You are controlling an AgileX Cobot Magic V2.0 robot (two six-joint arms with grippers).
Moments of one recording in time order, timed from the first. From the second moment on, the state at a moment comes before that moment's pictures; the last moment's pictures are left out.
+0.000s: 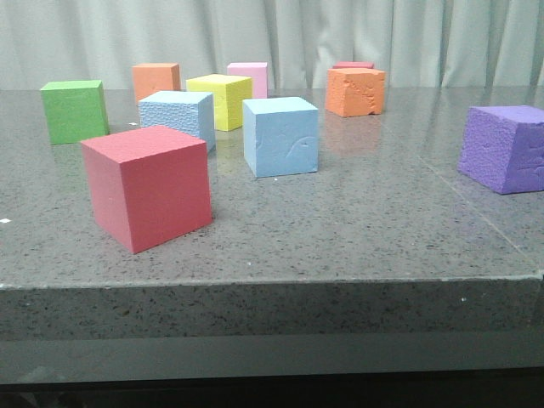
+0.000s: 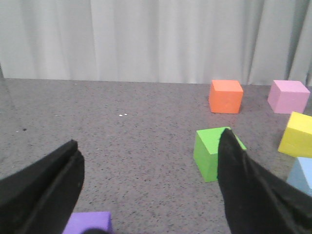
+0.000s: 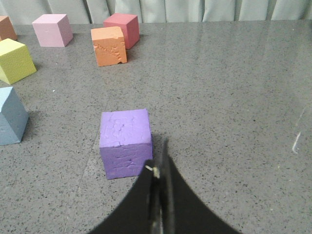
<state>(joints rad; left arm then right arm) 0.01 0.74 -0.71 0.02 0.24 -0.02 0.11 0.44 -0.46 -0.09 0.37 0.19</state>
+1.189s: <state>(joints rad) -0.46 1.83 -1.75 -0.03 1.00 -0.15 0.11 0.44 -0.46 -0.09 0.36 0.19</state>
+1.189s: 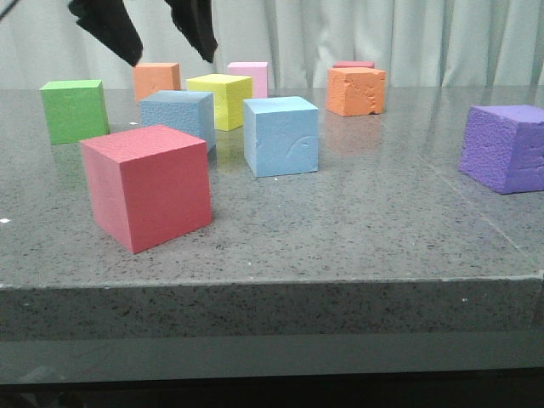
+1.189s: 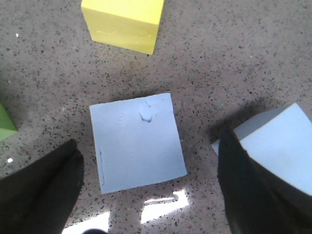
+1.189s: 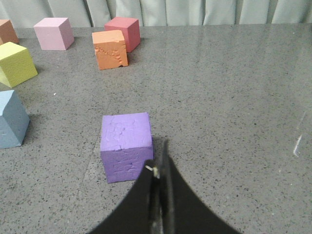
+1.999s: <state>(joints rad) -0.46 1.98 -1.84 -0.01 1.07 -0.23 0.11 0.44 -0.46 -0.09 0.36 0.19</state>
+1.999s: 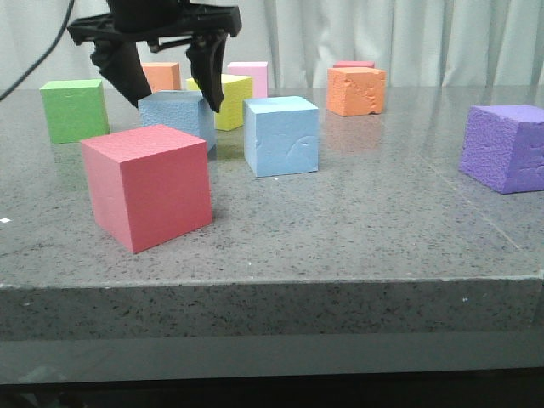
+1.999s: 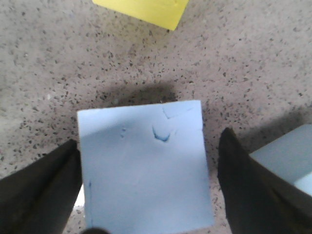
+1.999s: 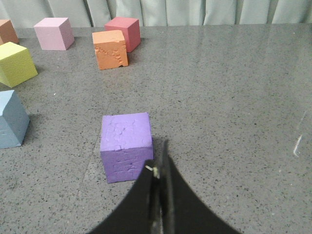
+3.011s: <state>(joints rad) -0.50 1.99 -2.18 0.03 1.25 -0.23 0.11 0.44 -0.46 -0.09 0.35 0.19</state>
